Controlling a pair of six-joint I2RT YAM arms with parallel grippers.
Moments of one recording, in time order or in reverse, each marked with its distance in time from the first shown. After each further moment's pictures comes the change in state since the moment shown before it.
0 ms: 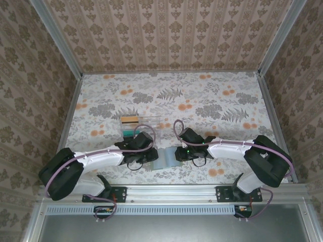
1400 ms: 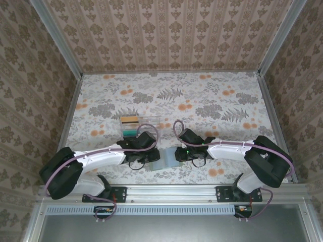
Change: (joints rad) left arm -0.036 0.016 0.059 -0.077 -0.006 0.011; right arm 0.017 -0.005 -0.001 0.000 0.028 0.024
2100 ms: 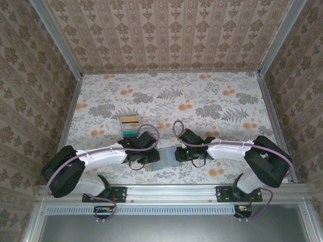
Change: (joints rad) left arm -0.001 0.025 0.016 -0.025 0.013 0.000; right arm 0.005 0.002 0.000 0.002 0.007 0.004
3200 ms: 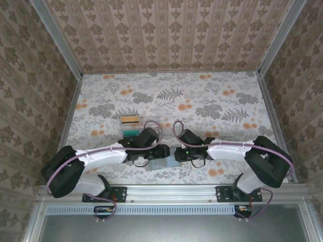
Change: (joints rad) left arm -0.005 -0.021 0.010 0.178 0.108 0.068; right arm 0.013 -0.011 -0.002 -0.004 0.018 0.014
